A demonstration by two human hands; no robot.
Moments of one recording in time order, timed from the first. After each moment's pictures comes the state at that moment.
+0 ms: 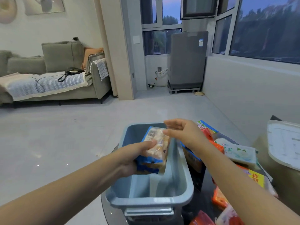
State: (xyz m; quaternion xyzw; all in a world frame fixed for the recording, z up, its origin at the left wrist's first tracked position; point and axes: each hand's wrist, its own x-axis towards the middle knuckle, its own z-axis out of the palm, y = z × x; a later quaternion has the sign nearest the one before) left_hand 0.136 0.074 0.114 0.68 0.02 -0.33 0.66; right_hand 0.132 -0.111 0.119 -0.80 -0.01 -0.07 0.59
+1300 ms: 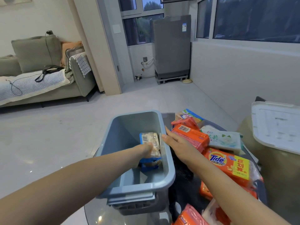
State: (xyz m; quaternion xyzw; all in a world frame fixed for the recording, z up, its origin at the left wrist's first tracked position) left_hand 0.204 -0.013 0.026 0.83 0.10 -0.31 0.45; right_hand 0.118 -0.142 0.052 -0.77 0.03 -0.02 0.64
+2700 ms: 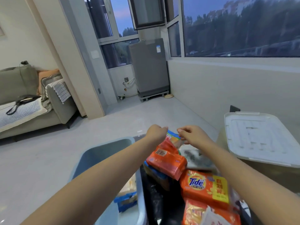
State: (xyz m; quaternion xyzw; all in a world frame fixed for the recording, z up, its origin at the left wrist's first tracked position) left_hand 0.226 -0.164 0.113 0.89 -0.14 -0.14 0.40; right_hand 0.163 -0.288 0.071 -0.79 0.18 -0.16 0.56
